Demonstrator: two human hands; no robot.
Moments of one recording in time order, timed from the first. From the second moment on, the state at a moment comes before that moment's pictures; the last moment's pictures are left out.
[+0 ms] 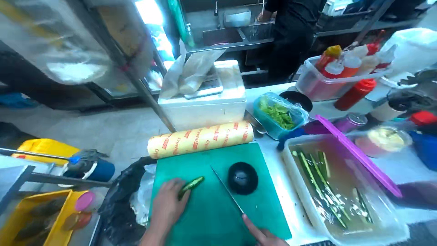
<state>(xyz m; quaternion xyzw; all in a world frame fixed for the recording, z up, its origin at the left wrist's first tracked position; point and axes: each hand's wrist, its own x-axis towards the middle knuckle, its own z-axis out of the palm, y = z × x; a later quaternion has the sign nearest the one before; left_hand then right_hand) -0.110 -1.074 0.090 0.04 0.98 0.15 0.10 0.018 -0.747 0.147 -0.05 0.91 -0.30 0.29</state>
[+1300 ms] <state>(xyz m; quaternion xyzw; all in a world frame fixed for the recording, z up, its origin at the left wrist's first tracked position) -0.053 -1.134 0.070 -0.29 0.69 0.66 -0.05 0.016 -0.821 0.144 0.02 0.92 -0.24 0.32</state>
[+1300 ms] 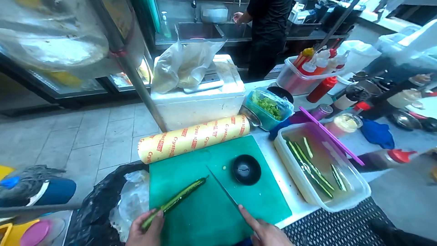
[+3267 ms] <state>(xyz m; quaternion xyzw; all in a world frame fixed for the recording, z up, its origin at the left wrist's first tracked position) -0.101 -1.227 0.093 -0.19 0.89 0.40 -0.04 0.034 -0.764 0.142 0.04 0.77 -0.58 0.26</state>
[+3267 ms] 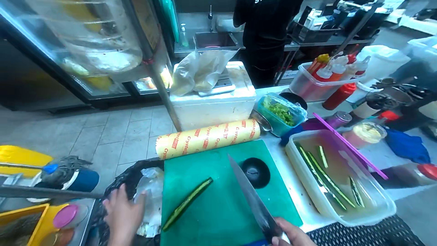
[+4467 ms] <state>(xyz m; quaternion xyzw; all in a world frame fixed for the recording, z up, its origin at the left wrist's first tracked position) -0.081 -1.033 0.012 0.29 0.92 0.21 -0.17 0.051 -0.780 0.172 0.01 0.90 -0.20 0.38</state>
